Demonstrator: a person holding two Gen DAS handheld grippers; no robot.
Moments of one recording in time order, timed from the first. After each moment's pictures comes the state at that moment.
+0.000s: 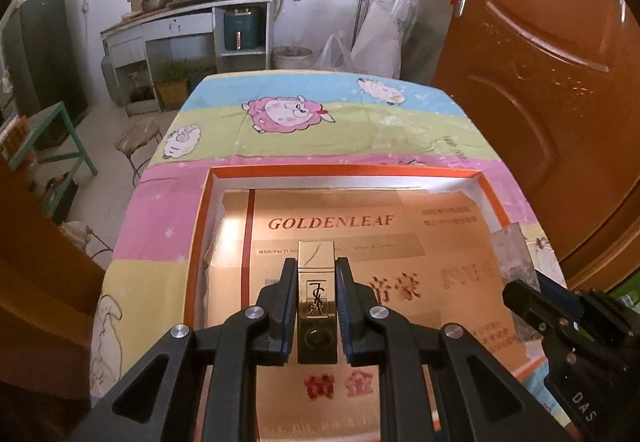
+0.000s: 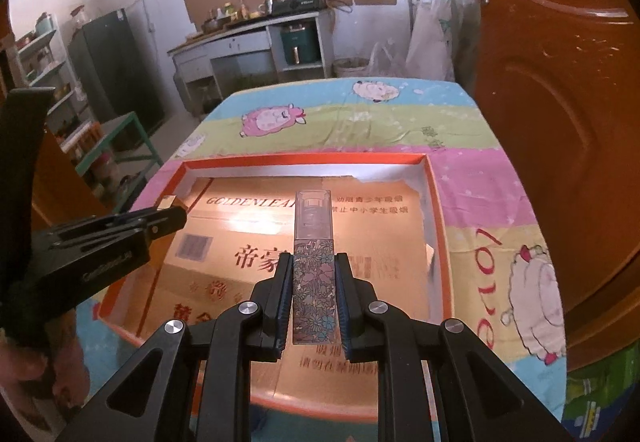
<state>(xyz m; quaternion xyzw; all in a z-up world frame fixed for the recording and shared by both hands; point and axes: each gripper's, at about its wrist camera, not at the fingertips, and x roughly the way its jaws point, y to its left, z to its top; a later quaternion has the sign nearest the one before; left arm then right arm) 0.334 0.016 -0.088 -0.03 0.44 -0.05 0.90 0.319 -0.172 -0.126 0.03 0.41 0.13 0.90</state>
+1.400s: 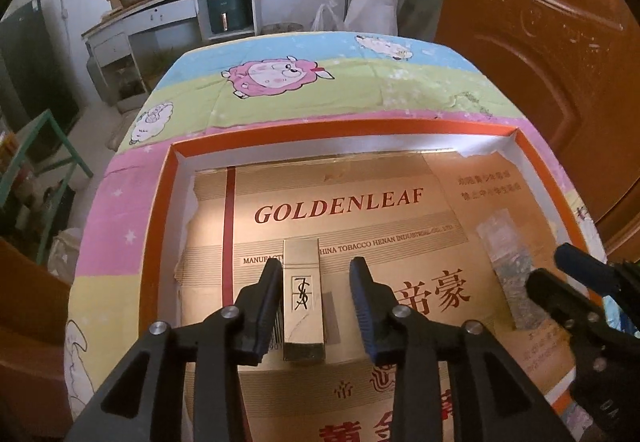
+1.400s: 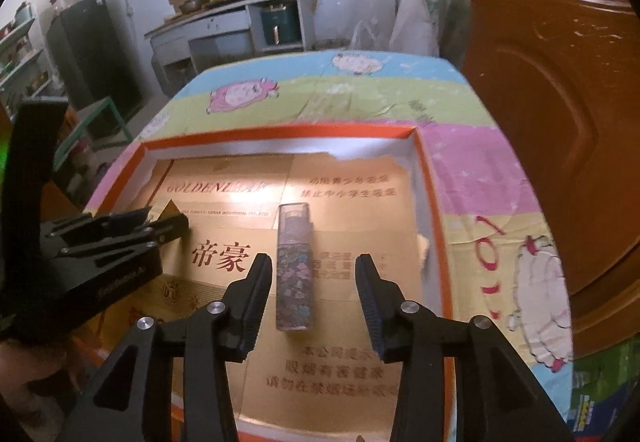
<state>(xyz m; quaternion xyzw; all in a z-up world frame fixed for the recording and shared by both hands) 0.371 0.006 -0.139 0.02 0.48 -0.06 0.88 0.340 -0.171 -0.156 0.02 0.44 0.09 0.90</state>
